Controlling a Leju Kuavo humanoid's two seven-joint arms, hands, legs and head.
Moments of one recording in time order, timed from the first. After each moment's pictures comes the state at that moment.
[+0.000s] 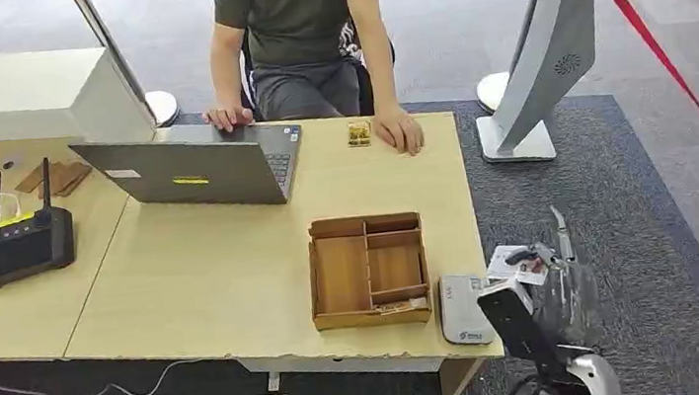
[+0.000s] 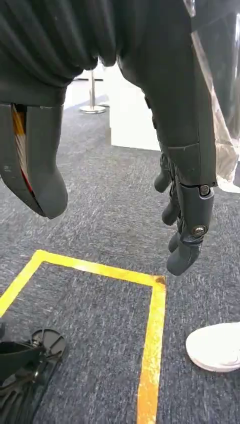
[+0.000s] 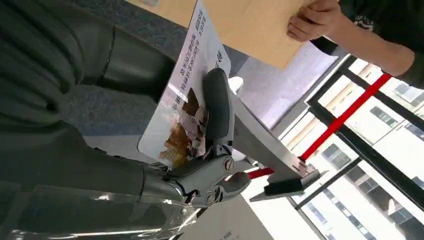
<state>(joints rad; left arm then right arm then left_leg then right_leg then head) -0.10 0.09 -1.01 -0.22 1.17 0.46 0.27 -0.12 -0.31 0.64 -1.62 0.50 -0.68 0.30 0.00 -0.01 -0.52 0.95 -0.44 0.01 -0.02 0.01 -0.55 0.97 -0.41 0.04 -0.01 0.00</state>
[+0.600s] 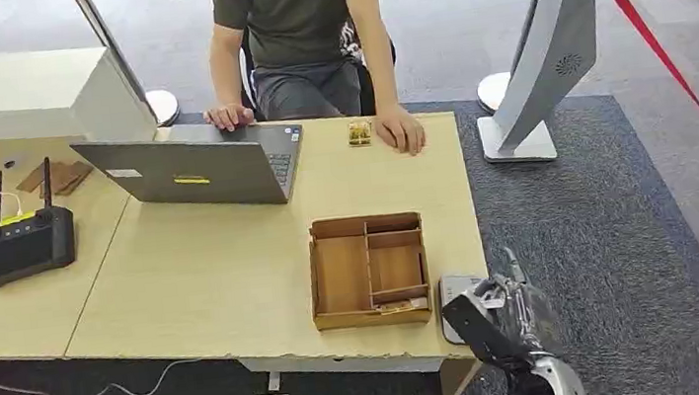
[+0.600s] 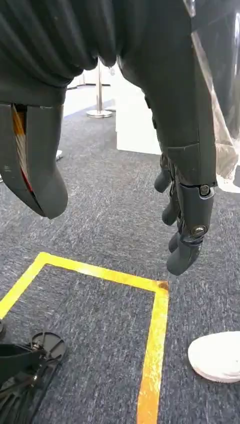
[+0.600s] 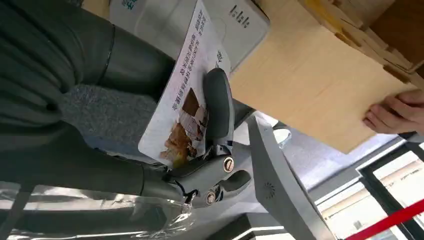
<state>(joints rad) -0.10 0.09 -1.01 -0.22 1.19 0.47 0.29 -0.17 -0.24 0.70 -1.34 0.42 -0.53 0.30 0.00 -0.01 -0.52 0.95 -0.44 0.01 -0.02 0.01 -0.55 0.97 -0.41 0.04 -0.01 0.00</state>
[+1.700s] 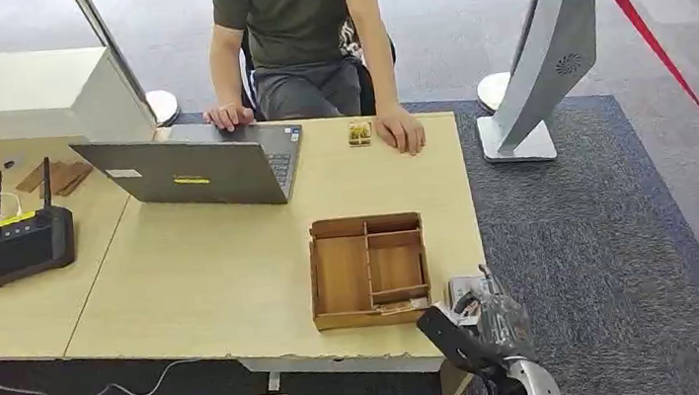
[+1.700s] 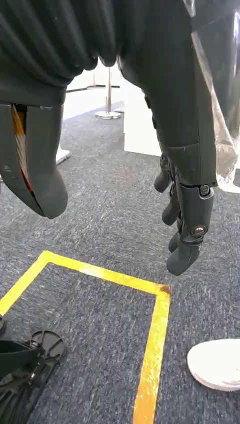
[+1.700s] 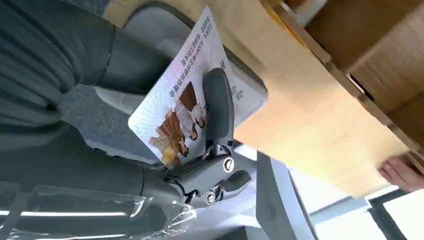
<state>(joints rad) -0.10 0.09 -1.01 -0.22 1.24 0.48 0.29 -0.23 -0.21 0.80 -1.20 0.43 -0.54 0.34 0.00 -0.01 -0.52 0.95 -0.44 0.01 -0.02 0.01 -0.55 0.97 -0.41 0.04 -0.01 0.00</state>
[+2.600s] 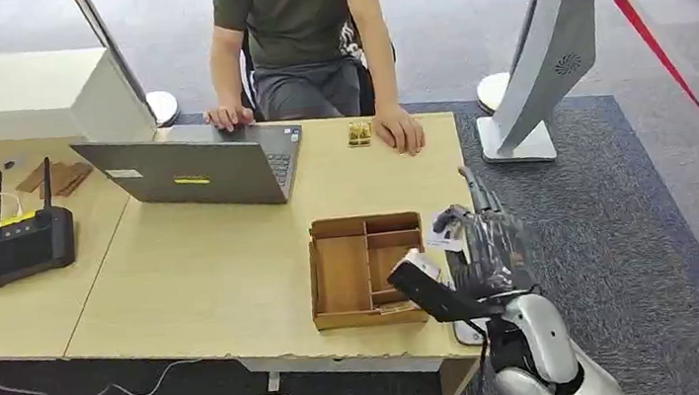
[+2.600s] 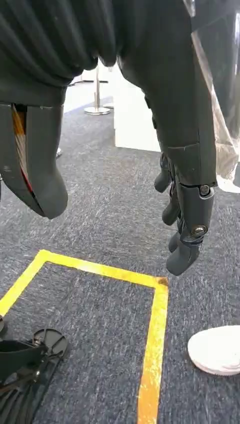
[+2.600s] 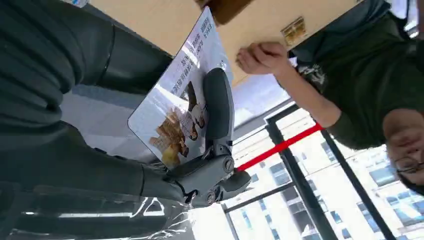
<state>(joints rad) -0.11 0.10 -1.02 -0.22 1.19 0.45 0.29 -0.43 -0.23 0.84 -1.56 0.63 -0.35 0.42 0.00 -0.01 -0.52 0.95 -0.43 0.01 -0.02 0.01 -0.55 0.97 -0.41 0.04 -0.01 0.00</state>
